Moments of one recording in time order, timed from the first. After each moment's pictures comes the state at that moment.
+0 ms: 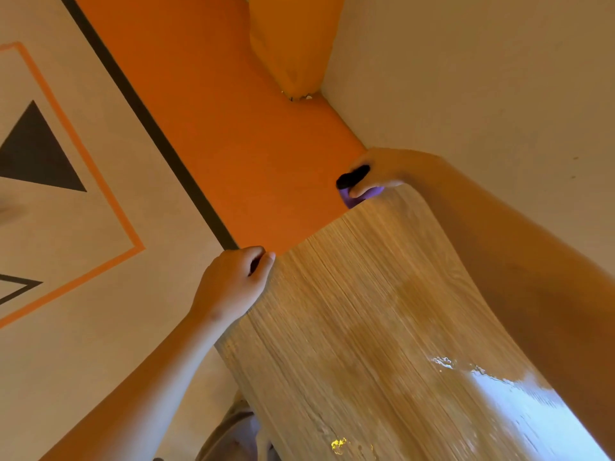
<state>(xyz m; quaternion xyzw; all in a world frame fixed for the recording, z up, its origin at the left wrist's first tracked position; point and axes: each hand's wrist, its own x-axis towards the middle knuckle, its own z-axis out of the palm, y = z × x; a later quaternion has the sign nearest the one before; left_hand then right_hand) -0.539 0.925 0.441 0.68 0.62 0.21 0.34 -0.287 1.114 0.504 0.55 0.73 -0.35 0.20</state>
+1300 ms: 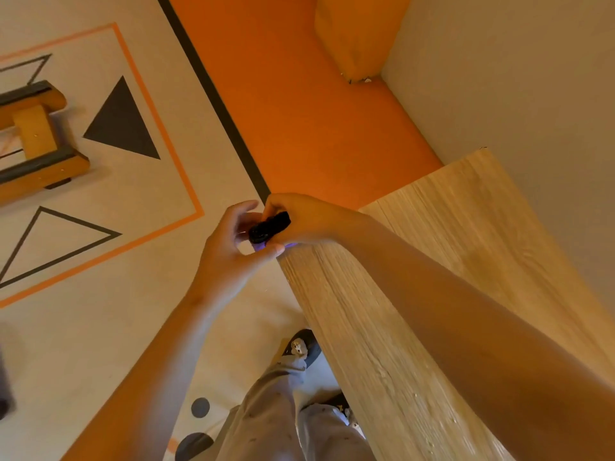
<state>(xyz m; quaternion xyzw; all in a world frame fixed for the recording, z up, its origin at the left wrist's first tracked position) -0.620 0.850 0.466 0.46 0.65 0.38 0.47 -0.477 0.959 0.488 0.38 0.74 -0.55 0.04</state>
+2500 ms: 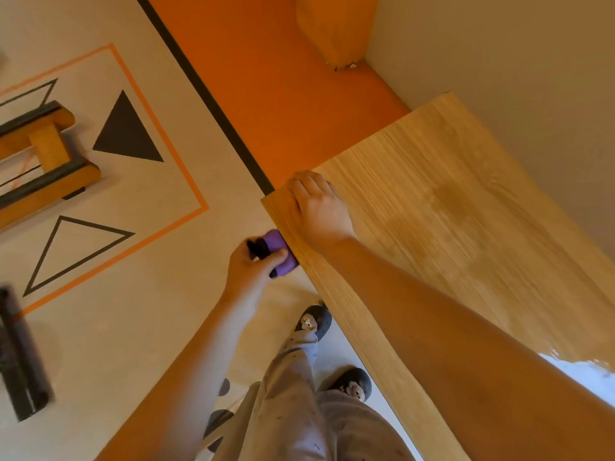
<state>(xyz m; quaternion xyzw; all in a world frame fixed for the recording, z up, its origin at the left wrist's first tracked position) -0.557 0.764 0.446 0.21 0.68 0.42 0.56 -0.432 0.859 0.447 0.51 0.83 -0.13 -0.16</state>
